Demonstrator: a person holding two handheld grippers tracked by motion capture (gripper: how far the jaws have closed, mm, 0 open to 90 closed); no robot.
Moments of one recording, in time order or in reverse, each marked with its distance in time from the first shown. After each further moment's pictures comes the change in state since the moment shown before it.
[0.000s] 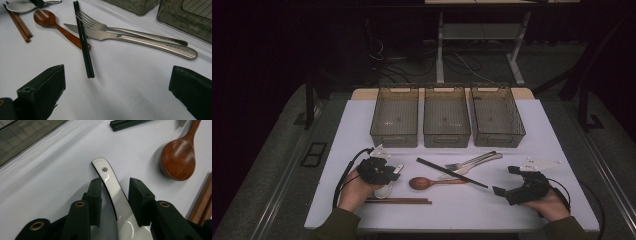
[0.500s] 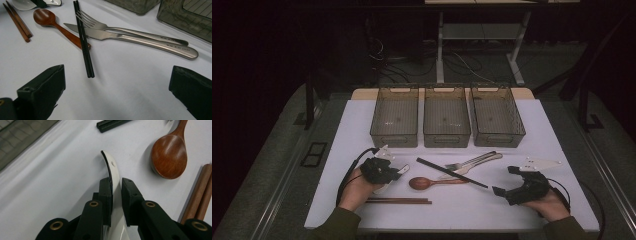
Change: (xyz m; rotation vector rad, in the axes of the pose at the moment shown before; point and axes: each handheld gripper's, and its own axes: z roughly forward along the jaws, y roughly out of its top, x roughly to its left) left arm -0.003 0.009 0.002 0.031 -0.027 0.102; right arm 0.000 0.000 0.001 0.004 -0.001 0.002
